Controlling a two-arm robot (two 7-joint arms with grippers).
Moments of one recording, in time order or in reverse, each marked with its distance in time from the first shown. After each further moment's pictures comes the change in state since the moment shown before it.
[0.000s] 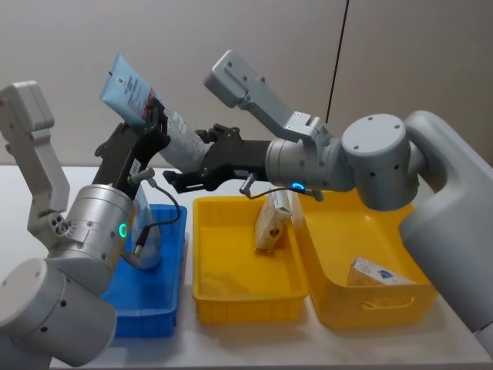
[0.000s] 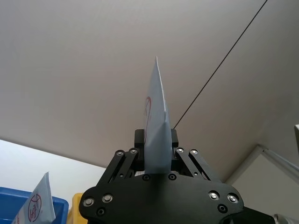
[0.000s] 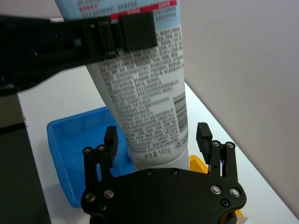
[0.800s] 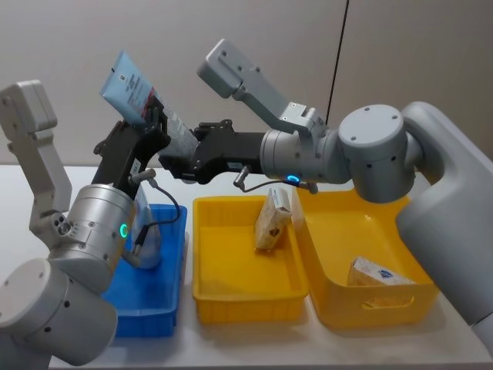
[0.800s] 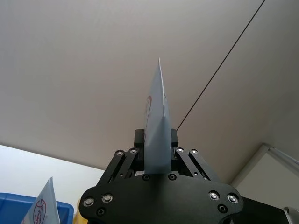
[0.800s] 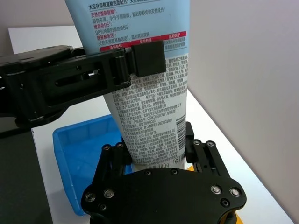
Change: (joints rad) left arm -0.004 0.002 0.004 0.011 0.037 -0.017 -0.008; right arm 0.021 -0.009 -0.007 0.004 0.016 -0.007 0.013
